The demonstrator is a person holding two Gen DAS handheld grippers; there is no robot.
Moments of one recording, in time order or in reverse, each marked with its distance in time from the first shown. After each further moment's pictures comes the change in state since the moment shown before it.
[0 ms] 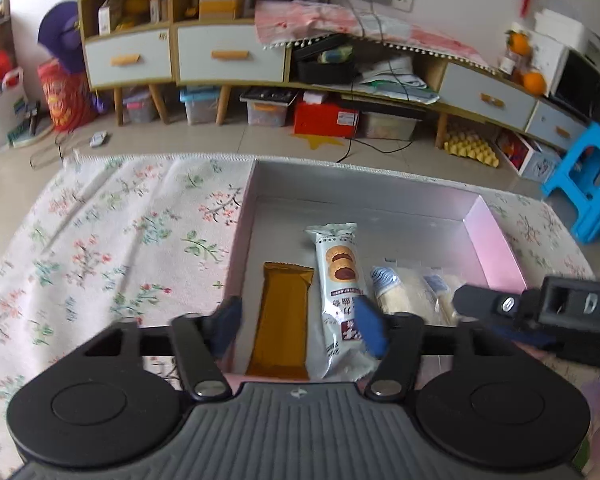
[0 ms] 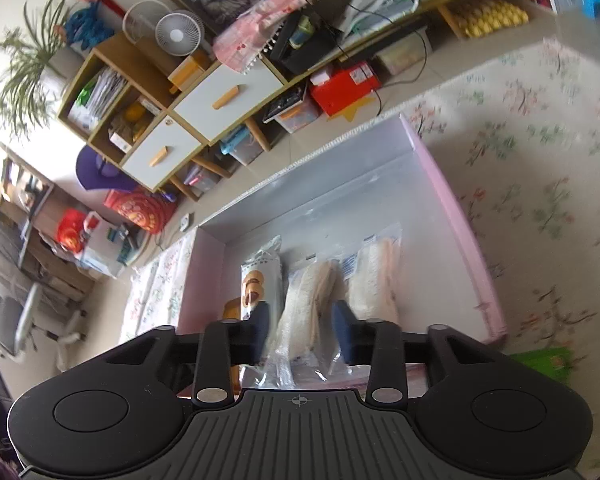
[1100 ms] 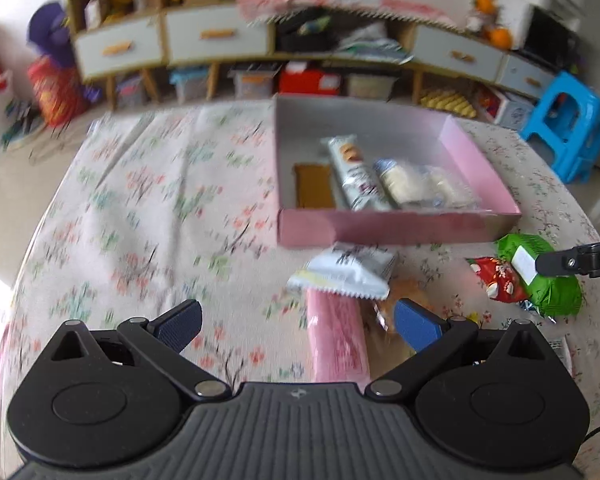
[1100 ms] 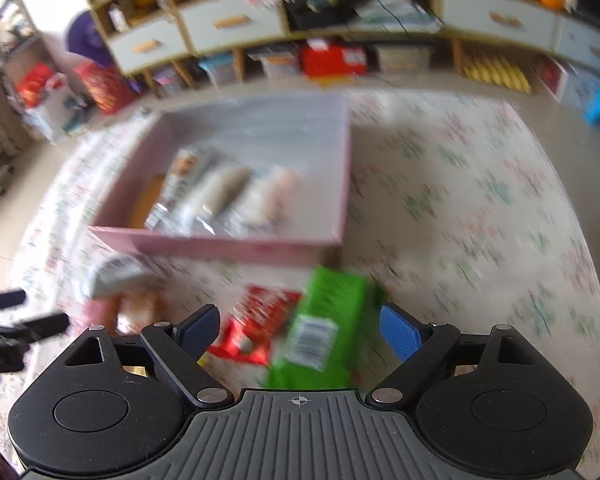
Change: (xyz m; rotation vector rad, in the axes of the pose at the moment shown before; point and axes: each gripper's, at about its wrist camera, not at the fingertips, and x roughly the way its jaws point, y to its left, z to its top) left arm -0.044 0.029 -0.060 0.112 0.050 -0.051; right arm -0.058 -0.022 -0.035 -0.348 0.187 -0.270
